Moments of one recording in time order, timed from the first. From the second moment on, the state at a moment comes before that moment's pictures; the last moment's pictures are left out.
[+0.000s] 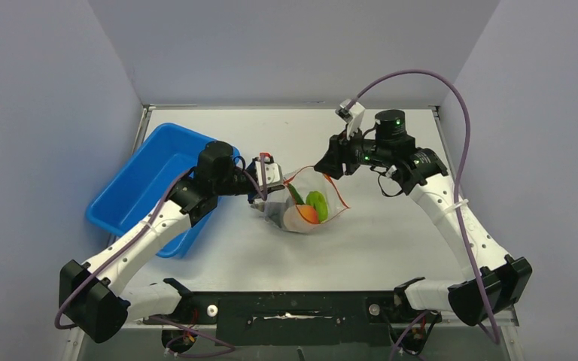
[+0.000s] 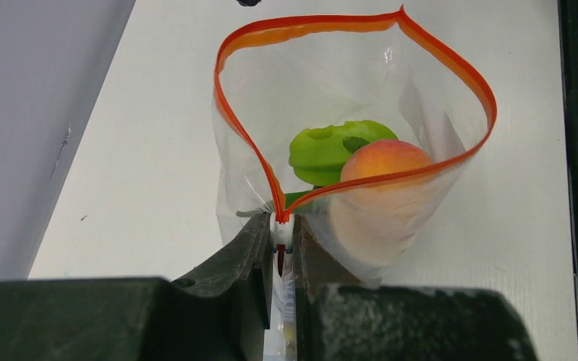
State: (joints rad) left arm -0.61 1.19 1.02 -0.23 0.63 0.55; right arm 0.39 1.28 1.33 -0.57 -0.63 0.03
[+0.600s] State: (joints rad) left arm -0.61 1.20 0.95 -0.12 0.67 0.44; right arm 0.67 1.17 1.20 -0.34 -0.56 -0.36
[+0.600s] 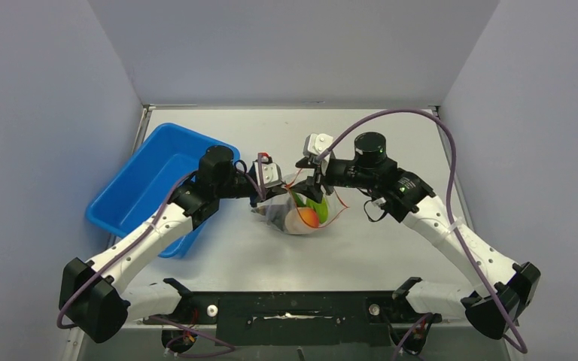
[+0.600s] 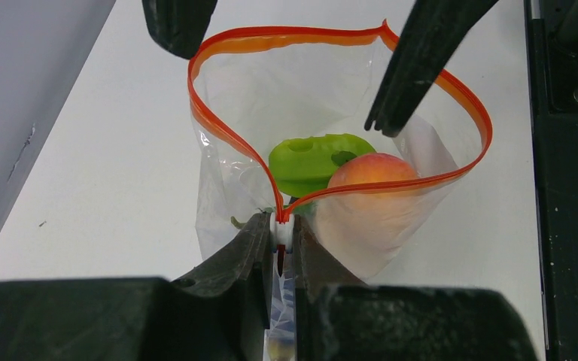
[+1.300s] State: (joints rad) left arm -0.61 1.15 0.92 -0.11 0.67 0.40; right arm 0.73 1.31 1.20 -0.41 -0.59 -0.68
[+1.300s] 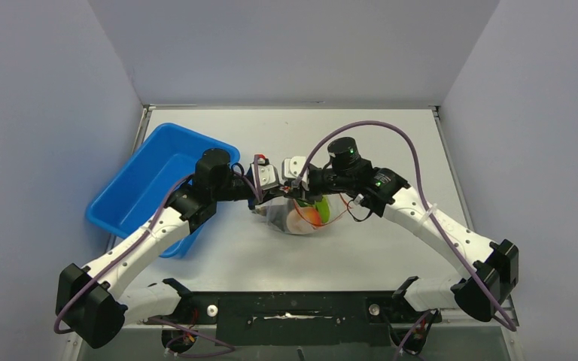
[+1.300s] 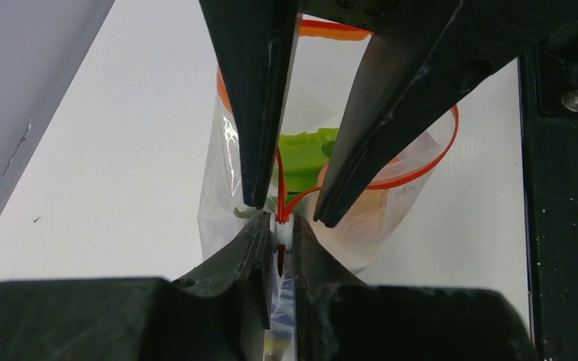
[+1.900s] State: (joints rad) left arm -0.59 1.12 0.90 -0.15 0.67 0.40; right arm 0.74 1.30 1.16 -0.42 -0.56 -0.75
